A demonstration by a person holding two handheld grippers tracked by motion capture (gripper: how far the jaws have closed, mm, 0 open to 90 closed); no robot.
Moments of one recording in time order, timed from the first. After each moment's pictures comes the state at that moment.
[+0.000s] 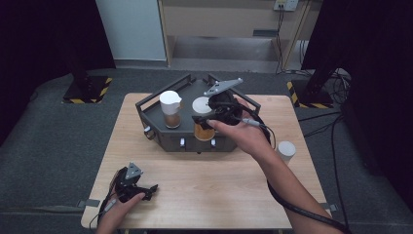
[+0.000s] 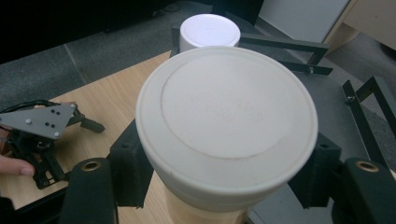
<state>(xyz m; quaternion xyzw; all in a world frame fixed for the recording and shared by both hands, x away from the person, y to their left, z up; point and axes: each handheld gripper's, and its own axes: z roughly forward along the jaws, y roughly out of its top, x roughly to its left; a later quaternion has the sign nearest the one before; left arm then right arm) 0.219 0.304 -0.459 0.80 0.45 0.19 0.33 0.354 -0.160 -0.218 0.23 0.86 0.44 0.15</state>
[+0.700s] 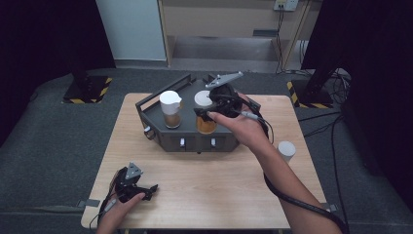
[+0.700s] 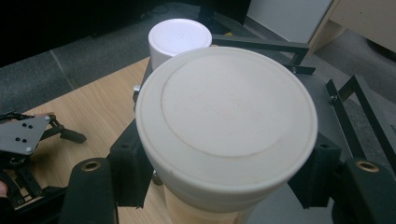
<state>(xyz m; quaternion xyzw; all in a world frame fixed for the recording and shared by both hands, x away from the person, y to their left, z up) 0.219 0.304 -0.459 0.80 0.46 0.19 0.33 0.372 -0.156 -0.222 0.26 0.85 0.44 0.16</state>
